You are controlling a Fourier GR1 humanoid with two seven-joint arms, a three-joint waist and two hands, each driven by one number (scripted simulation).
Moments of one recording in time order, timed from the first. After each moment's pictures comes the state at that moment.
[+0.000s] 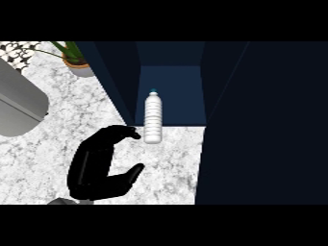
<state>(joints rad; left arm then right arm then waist) -0.08 0.25 -0.50 -1.64 0.55 0.20 -0.42 0.97 -0.33 0.32 -2.49 -0.05 0.55 -0.25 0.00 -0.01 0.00</state>
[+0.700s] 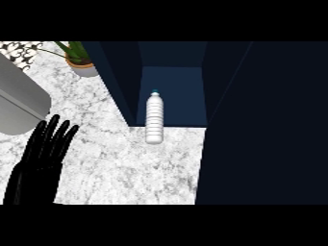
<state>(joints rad) 0.16 0.40 -0.31 -1.80 0.73 0.07 -0.44 0.92 -0.42 0.55 -2.50 0.01 0.59 -0.21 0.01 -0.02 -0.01</state>
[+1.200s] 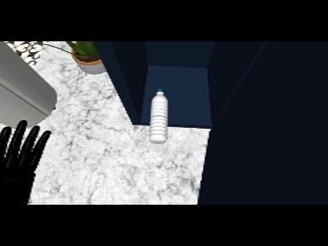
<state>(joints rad) 0.26 0.50 -0.21 -1.85 0.82 -0.03 -0.43 0.82 -0.43 0.61 -2.50 0.02 0.51 -0.14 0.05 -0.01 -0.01</state>
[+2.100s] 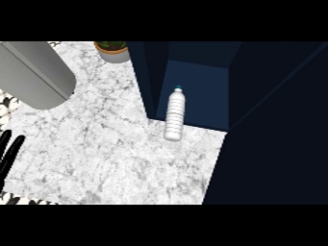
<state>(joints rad) 0.33 0.63 -0.10 -1.88 0.93 -0.22 -0.41 0.68 -0.42 0.64 -2.49 -0.01 0.48 -0.04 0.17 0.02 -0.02</state>
